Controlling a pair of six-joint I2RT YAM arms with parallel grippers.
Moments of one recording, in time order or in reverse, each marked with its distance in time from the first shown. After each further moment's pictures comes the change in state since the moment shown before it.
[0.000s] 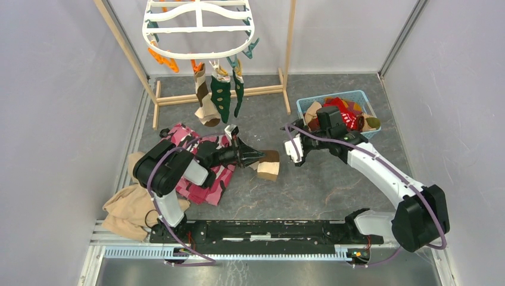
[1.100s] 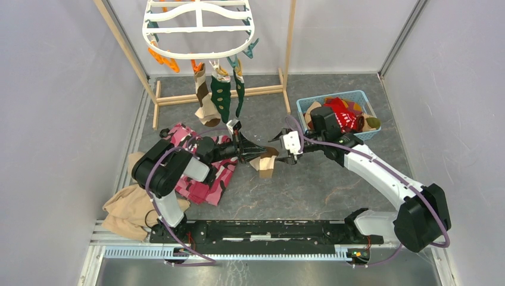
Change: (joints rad) left arm 0.000 -0.023 0.071 0.014 0.033 -0.082; right arm 0.104 -0.002 -0.021 0.148 -0.202 0.384
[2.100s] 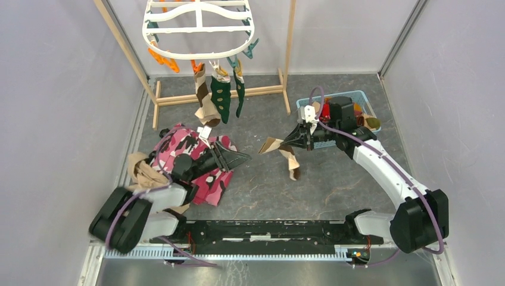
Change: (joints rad) left arm 0.061 -0.486 -0.280 -0.195 -0.136 0.580; right arm -0.179 -0.006 0.056 -0.017 -0.169 0.402
